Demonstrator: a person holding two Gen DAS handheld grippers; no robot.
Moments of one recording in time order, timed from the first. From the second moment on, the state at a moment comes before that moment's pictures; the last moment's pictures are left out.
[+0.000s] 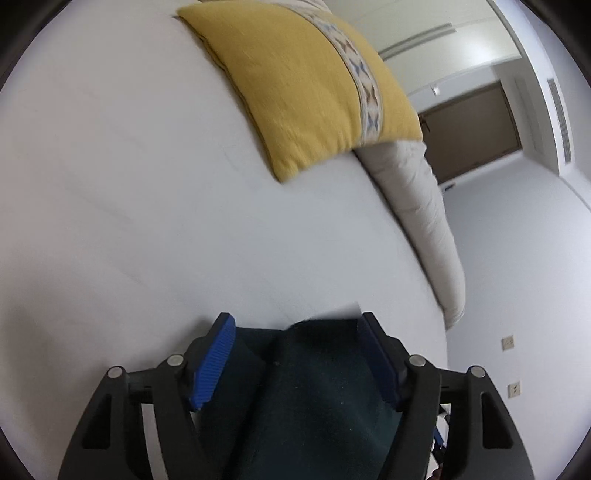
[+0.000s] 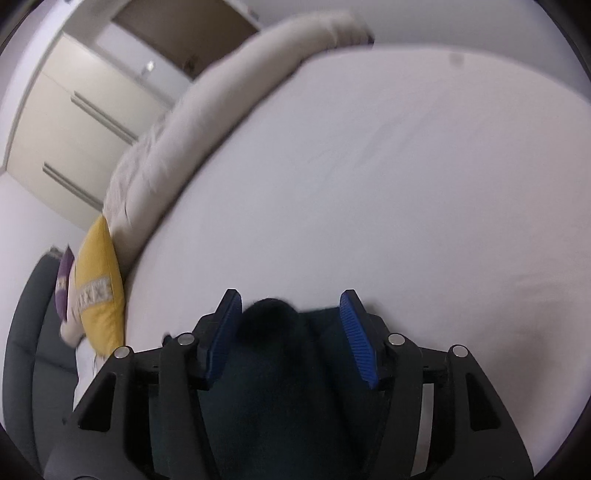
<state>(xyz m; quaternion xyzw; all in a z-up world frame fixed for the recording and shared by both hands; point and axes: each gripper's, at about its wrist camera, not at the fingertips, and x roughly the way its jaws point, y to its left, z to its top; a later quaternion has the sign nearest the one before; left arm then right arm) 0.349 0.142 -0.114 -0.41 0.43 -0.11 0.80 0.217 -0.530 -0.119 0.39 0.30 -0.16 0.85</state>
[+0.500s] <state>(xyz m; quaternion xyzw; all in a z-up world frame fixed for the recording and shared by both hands) 0.273 0.105 -0.118 -0.22 0.46 -0.12 0.85 0.155 -0.461 -0.126 0.21 0.37 -0.15 0.89</state>
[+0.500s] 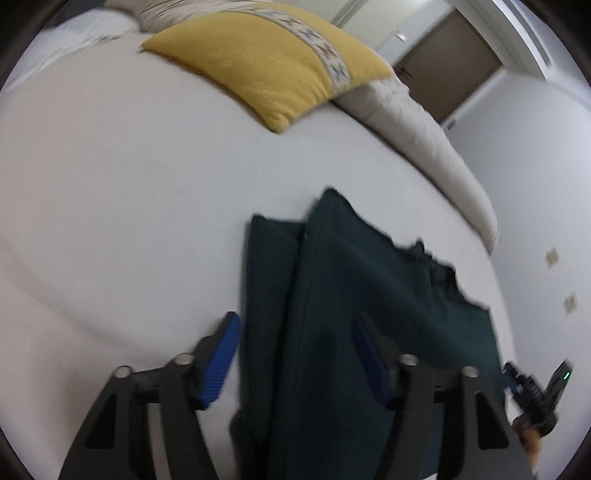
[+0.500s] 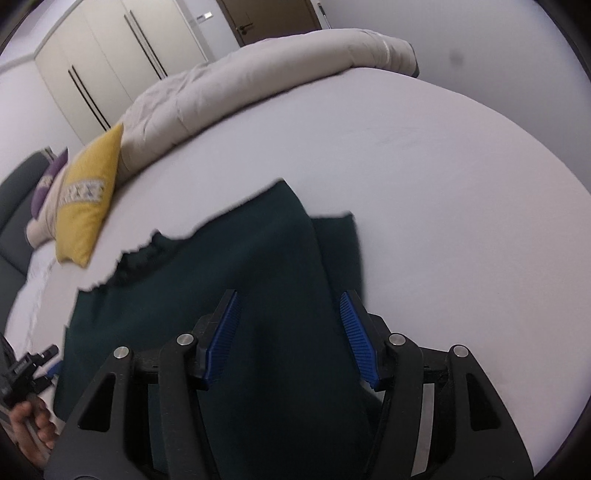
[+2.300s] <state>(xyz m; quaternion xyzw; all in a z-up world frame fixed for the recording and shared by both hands) 0.171 0.094 -0.098 -0.08 0.41 -0.10 0.90 0.055 -0.456 -0.127 0.19 0.40 -0.12 0.89</state>
